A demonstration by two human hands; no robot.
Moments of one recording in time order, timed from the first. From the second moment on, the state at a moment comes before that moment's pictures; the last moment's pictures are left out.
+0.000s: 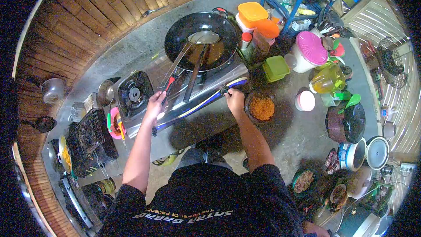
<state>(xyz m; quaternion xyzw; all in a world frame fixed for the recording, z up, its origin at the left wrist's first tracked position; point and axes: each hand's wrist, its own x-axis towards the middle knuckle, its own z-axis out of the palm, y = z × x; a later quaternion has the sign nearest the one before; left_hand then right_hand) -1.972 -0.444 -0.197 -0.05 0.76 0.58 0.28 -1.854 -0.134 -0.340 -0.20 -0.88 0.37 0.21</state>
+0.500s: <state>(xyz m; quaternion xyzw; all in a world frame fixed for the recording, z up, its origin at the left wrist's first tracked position) -1.972 -0.442 -0.200 -0.05 0.75 0.60 0.28 -1.873 -0.114 -0.309 0.25 -0.96 -0.09 0.06</state>
